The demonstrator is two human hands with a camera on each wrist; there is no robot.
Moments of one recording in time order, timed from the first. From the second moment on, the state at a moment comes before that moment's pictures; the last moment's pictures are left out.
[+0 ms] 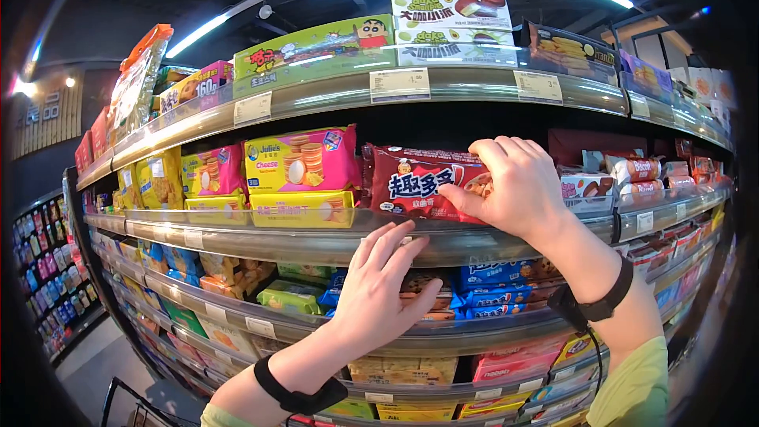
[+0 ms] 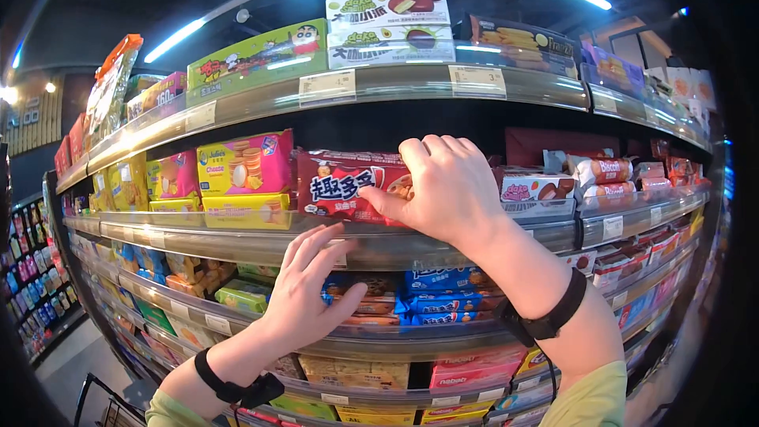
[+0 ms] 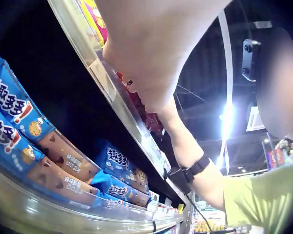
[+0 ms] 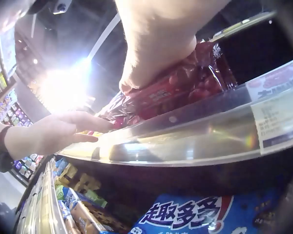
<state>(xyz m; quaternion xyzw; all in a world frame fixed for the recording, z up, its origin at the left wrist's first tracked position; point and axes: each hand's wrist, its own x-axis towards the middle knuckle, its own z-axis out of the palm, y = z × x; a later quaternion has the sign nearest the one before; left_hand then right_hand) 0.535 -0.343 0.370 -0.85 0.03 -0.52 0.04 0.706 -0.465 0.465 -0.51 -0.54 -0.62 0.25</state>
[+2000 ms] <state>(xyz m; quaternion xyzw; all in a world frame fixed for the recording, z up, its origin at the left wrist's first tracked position) 0.059 -0.390 -0.134 0.18 -0.59 -0.52 -0.59 0.376 -0.319 0.049 -0.33 -0.88 0.32 0.12</state>
